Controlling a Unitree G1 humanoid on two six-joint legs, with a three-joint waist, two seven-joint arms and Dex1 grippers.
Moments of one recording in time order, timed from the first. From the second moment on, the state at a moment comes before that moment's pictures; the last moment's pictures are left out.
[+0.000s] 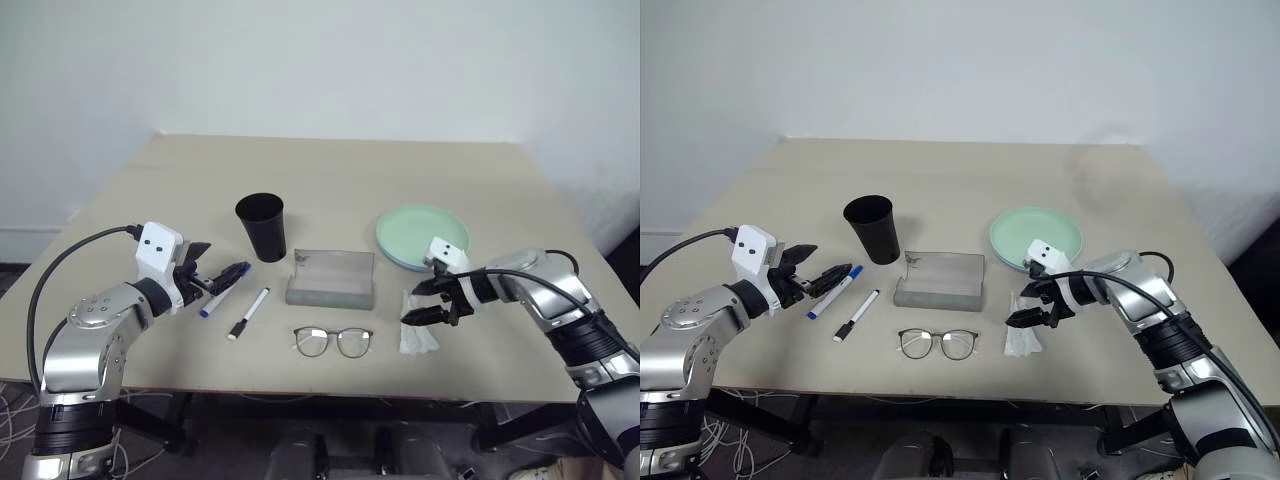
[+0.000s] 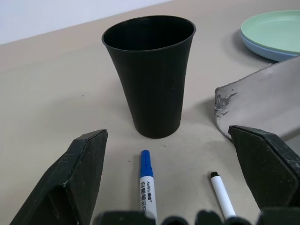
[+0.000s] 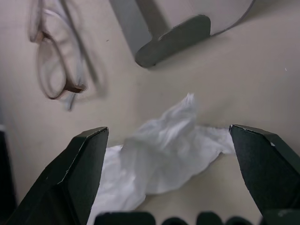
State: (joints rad) left arm -0.16 0.68 0.25 -0.12 -0.40 0.54 -0.67; right arm -0.64 -0.67 0.39 0.11 0.20 0.88 1.15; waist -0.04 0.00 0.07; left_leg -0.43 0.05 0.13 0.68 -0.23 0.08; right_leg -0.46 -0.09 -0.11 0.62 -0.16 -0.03
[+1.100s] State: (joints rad) left arm -0.17 0.68 0.25 -0.12 -0.40 0.54 -0.67; right arm -1.13 -0.44 0.10 0.84 0.18 0.48 0.85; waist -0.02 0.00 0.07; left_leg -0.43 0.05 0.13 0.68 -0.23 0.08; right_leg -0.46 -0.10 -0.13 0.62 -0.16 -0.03
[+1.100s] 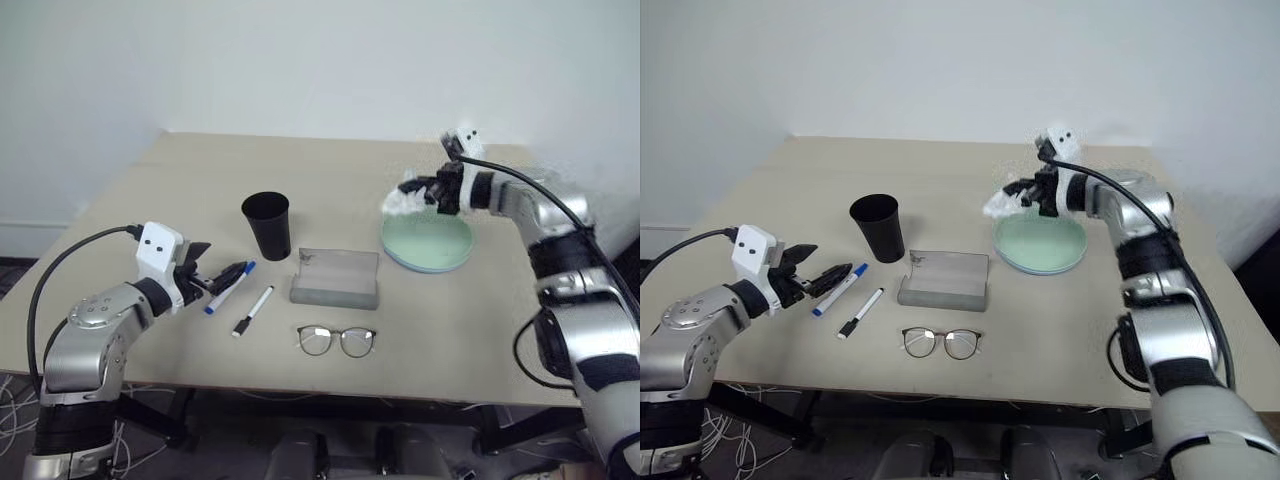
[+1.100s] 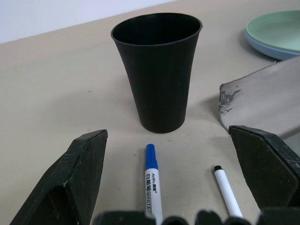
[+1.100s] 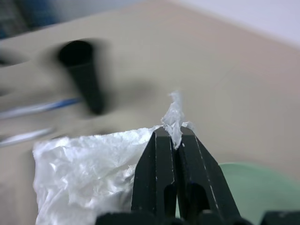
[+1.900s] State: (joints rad) left arm -0.22 0.67 0.11 -0.13 -0.39 0.54 -0.71; right arm -1.16 -0.44 0.11 1.18 -0.05 0.05 0.84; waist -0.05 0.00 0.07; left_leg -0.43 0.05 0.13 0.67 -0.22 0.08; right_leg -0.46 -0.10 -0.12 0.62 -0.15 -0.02
